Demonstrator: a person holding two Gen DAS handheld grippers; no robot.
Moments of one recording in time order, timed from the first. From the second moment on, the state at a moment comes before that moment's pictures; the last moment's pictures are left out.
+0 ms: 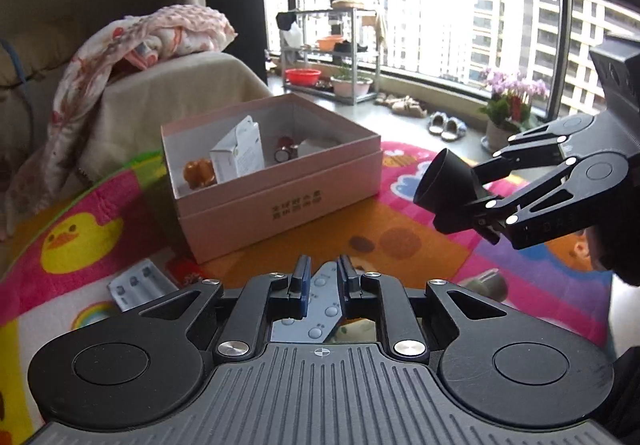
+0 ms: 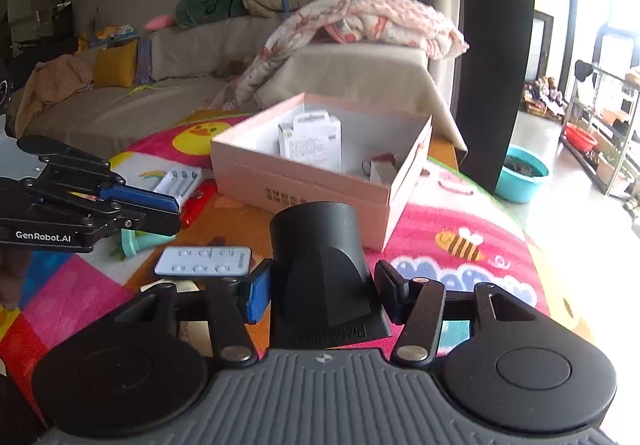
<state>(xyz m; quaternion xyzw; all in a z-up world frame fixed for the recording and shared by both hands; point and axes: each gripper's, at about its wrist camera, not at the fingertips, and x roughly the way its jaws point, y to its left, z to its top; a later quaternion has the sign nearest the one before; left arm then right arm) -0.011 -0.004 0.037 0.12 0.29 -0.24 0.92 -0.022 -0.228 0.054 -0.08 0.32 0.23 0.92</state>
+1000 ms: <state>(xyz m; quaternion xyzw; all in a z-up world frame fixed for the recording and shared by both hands) 0.054 0.008 0.008 0.13 0.36 -0.26 0.89 -0.004 -0.238 0.014 -0.03 0.35 0.21 0.91</state>
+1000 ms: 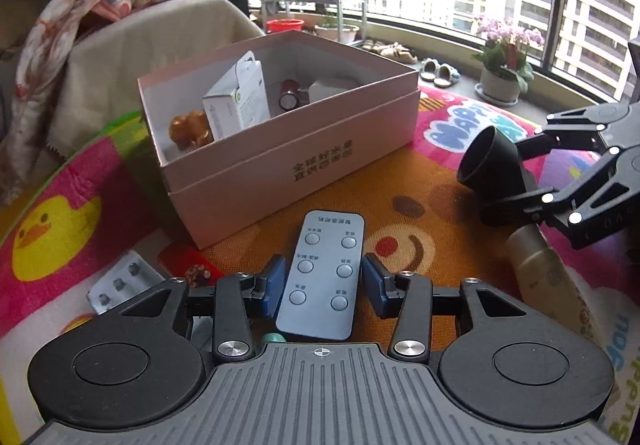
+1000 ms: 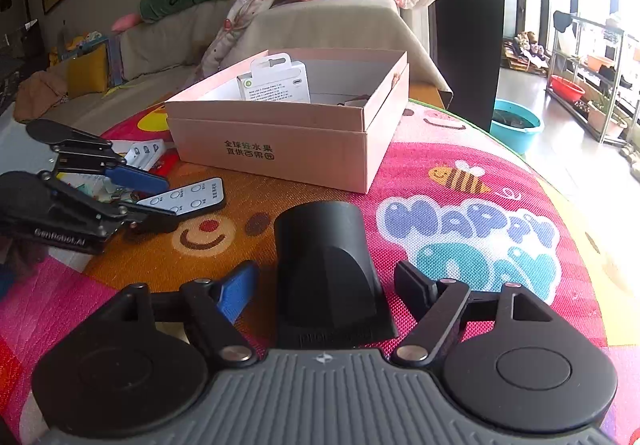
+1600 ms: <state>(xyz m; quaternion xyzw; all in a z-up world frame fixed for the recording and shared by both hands) -0.011 -0.008 0.013 0.17 0.32 -0.27 0.89 -0.022 -0.237 0.031 -0.06 0.34 0.22 0.91</state>
